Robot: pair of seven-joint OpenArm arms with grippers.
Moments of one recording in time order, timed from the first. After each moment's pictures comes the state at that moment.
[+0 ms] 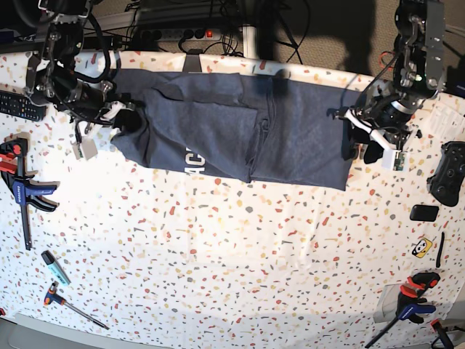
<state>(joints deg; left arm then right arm) 15.5 -16.4 -2.6 98.9 -25.1 -13.9 27.8 -8.6 16.4 23.1 83.5 42.3 34.2 -57.0</state>
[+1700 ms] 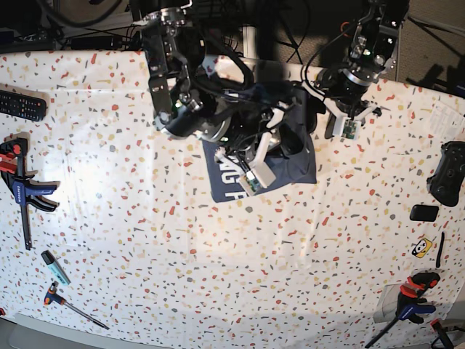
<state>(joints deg) 17.6 -13.1 11.8 88.4 -14.8 -13.5 14.5 -3.3 -7.1 -12.6 99.7 22.9 32.4 -52.5</state>
